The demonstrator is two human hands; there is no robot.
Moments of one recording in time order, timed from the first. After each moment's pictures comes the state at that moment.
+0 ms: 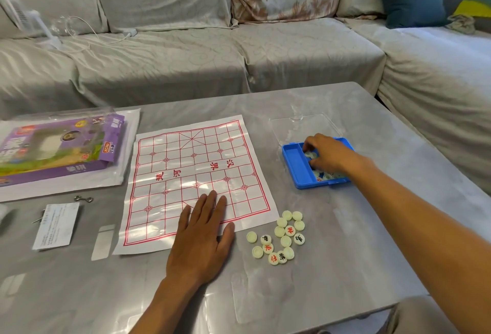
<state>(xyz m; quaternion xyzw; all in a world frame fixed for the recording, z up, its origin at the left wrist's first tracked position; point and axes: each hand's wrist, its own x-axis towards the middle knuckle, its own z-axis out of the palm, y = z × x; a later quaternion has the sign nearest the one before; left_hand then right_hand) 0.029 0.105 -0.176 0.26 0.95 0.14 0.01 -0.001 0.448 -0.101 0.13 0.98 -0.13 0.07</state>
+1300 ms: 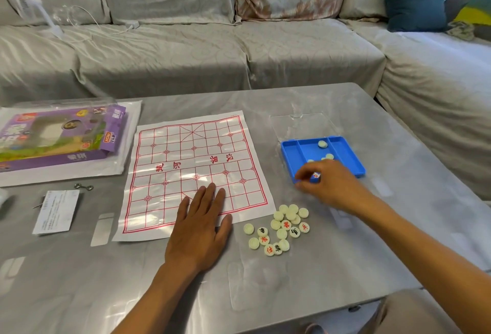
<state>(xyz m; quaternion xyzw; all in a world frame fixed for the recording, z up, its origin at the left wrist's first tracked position) 0.028 0.106 -0.174 0.27 0.96 0.12 0.02 0.079 0.384 -0.083 0.12 0.96 -0.25 0.01</state>
